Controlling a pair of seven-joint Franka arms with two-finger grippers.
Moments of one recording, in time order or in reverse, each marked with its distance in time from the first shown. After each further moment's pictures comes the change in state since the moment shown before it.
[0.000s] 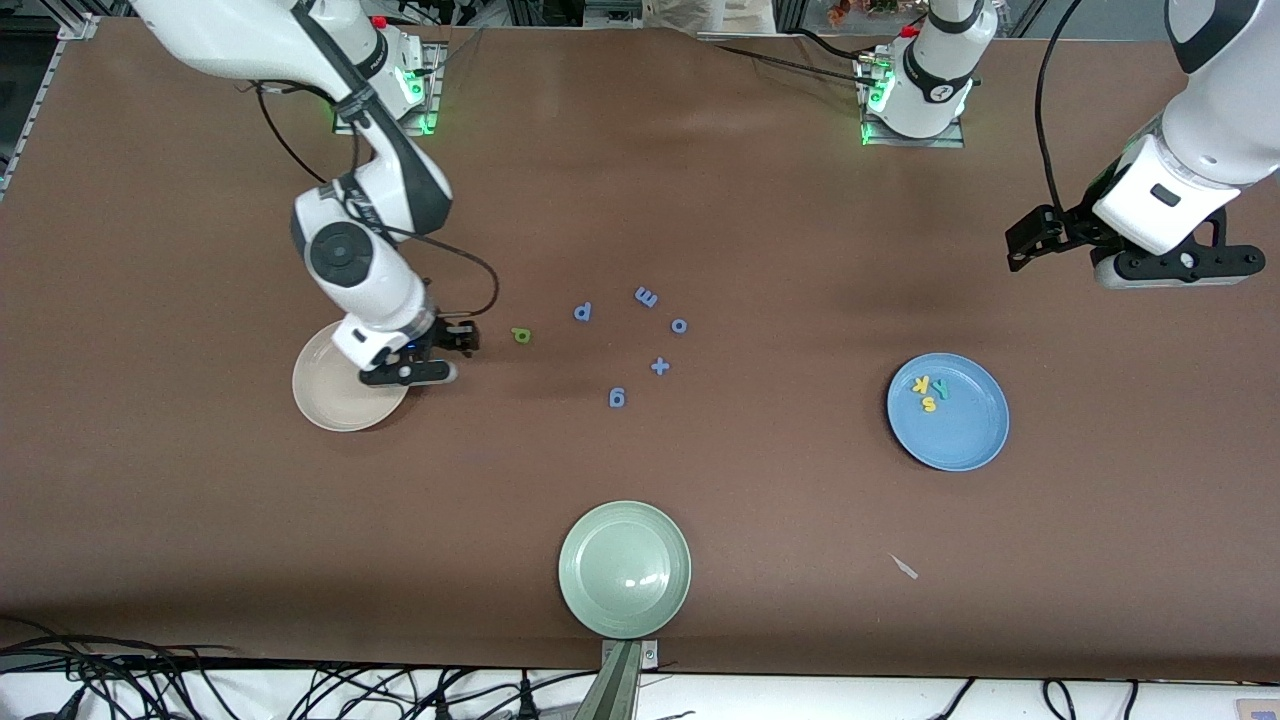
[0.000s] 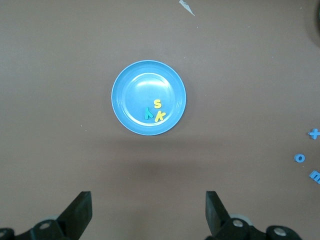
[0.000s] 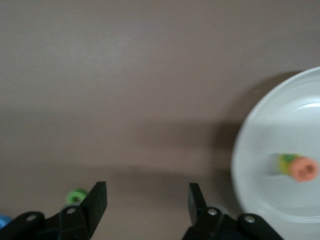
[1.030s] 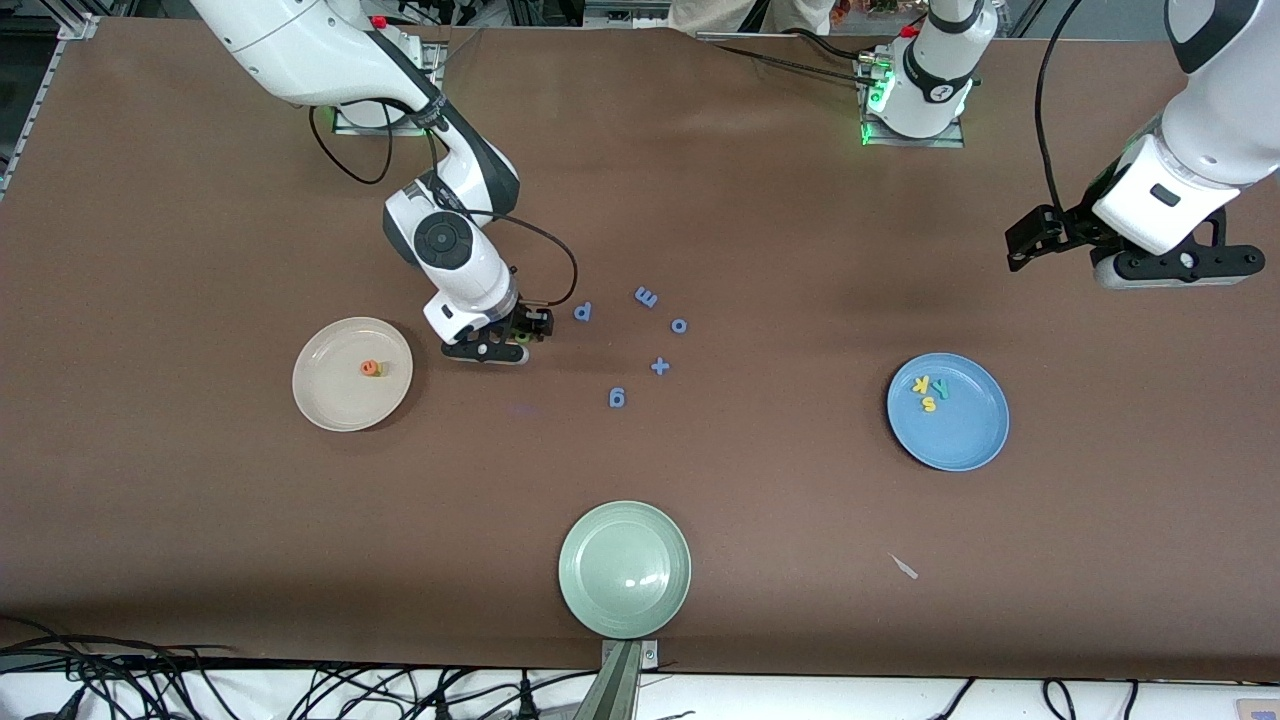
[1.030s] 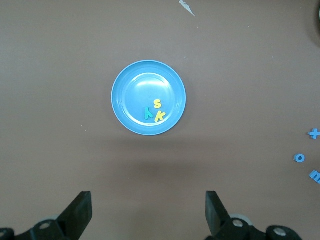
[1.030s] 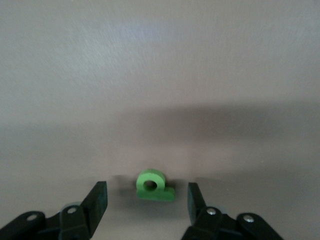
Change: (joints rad) left arm 0.000 0.000 0.000 0.000 0.000 0.000 0.000; right arm 0.120 0.094 -0.003 -0.078 -0.006 0.181 0.257
